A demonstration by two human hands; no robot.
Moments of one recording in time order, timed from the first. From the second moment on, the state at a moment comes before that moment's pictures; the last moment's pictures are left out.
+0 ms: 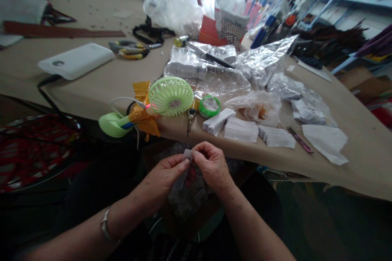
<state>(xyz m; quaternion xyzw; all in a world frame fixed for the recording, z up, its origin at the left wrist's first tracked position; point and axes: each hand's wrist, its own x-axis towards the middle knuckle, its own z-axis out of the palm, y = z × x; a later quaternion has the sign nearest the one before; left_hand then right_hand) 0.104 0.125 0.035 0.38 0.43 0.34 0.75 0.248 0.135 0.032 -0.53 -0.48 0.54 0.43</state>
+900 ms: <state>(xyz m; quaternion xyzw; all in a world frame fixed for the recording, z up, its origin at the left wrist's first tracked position) 0.096 0.163 0.036 0.62 0.49 0.45 0.41 0.239 0.161 0.041 -0.55 -0.60 0.36 0.45</state>
